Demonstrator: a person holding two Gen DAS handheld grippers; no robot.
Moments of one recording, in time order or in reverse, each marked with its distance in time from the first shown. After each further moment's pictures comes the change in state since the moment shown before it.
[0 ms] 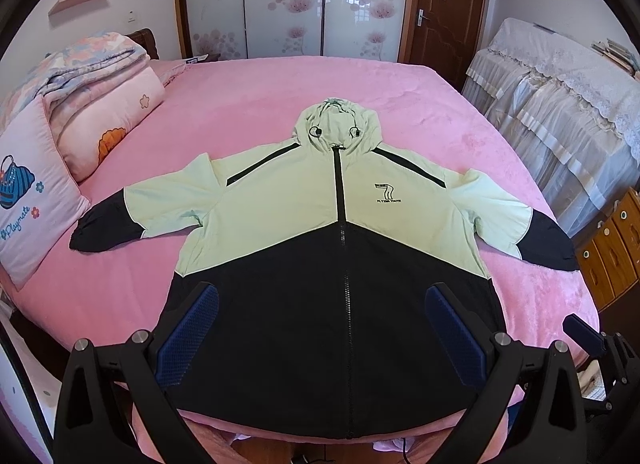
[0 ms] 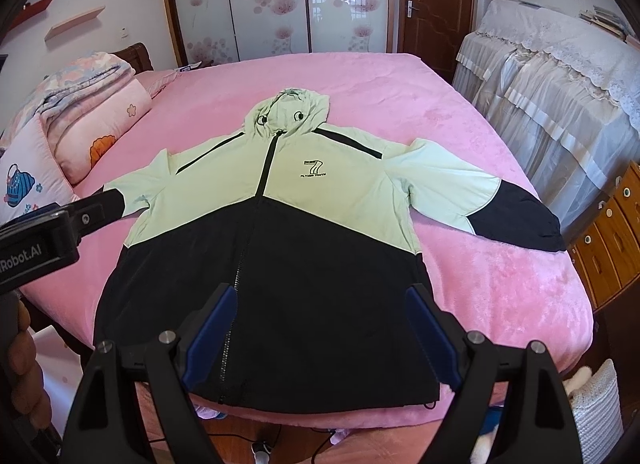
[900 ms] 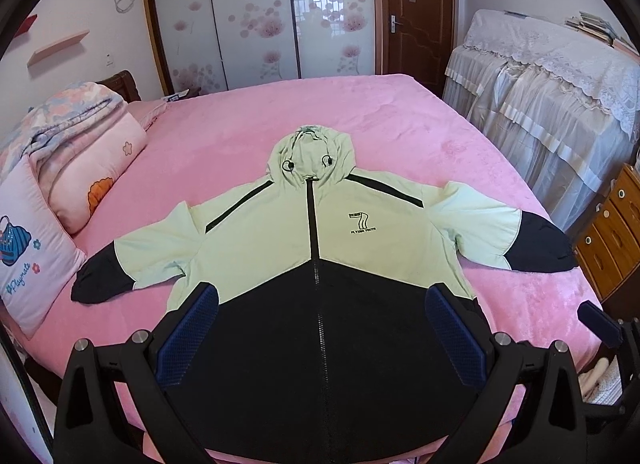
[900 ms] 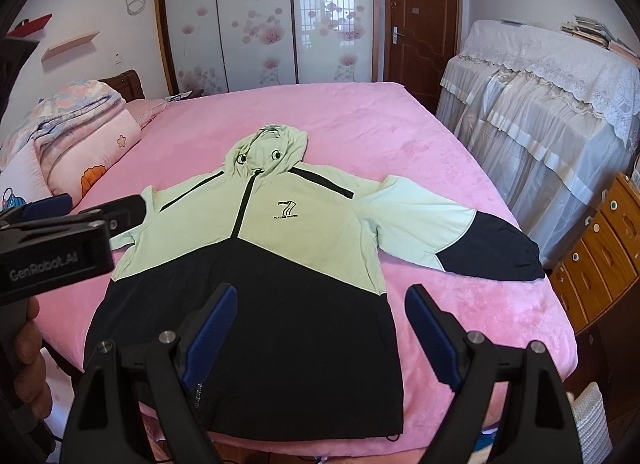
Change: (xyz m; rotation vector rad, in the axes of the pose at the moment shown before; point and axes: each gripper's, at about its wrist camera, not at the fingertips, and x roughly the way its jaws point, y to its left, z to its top) left arm -0.005 -0.065 0.036 0.121 -0.066 0.012; right arm -0.015 -0.035 0.024 0.003 -0.098 -0.032
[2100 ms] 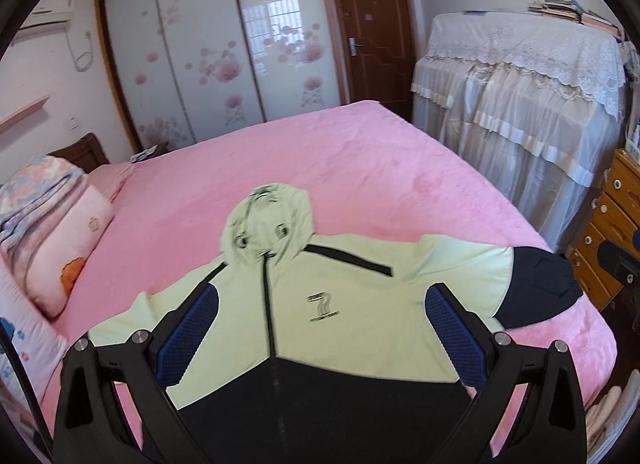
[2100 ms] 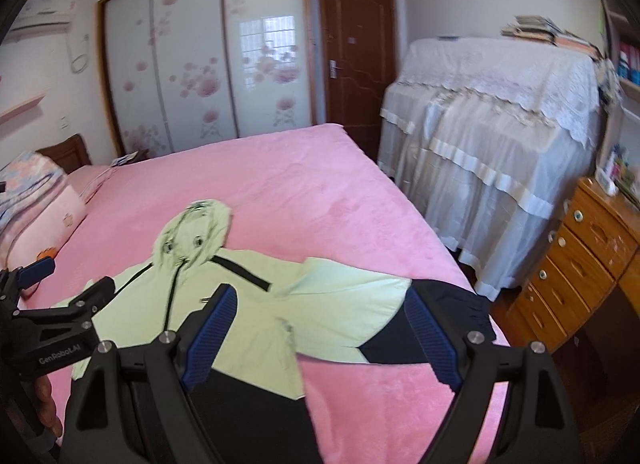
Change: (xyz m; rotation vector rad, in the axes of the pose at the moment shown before) left arm 0.068 -0.098 0.107 0.165 -0.131 -0.051; right arm 0.024 -0.147 0.103 0.192 -0.128 -0.176
